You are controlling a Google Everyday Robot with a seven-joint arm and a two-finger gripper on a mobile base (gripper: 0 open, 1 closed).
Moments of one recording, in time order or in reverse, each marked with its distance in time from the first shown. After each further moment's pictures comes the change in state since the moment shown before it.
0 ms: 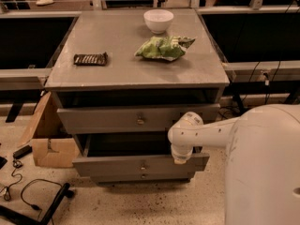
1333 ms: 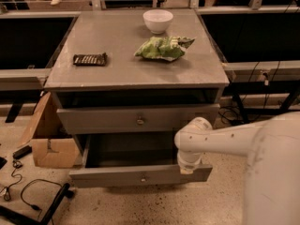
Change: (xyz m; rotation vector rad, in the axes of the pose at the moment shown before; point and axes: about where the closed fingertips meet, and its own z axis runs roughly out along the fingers) arm 0.026 0.055 -0.013 -0.112 0.008 0.037
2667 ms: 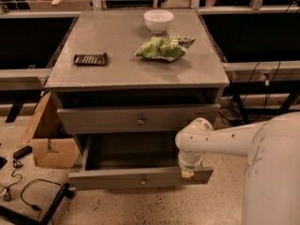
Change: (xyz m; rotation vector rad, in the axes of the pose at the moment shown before) arm 0.000 0.003 0.000 -0.010 0.000 0.004
